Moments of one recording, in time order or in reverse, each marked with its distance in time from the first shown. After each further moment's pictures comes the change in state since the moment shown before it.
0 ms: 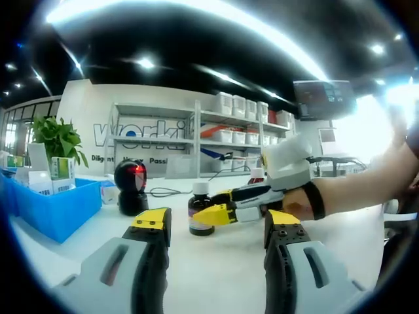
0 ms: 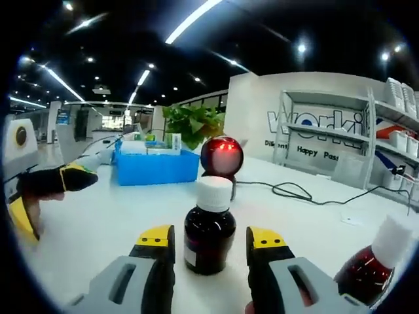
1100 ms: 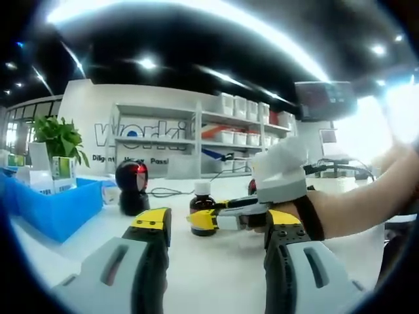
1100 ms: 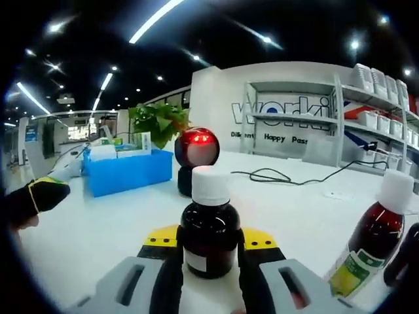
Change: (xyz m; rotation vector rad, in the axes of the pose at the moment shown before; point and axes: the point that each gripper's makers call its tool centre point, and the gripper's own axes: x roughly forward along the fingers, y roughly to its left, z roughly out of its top) left arm 0.000 0.002 0.000 -0.006 -0.005 0.007; right arm 0.005 -0.001 -0.013 0.149 0.033 -0.299
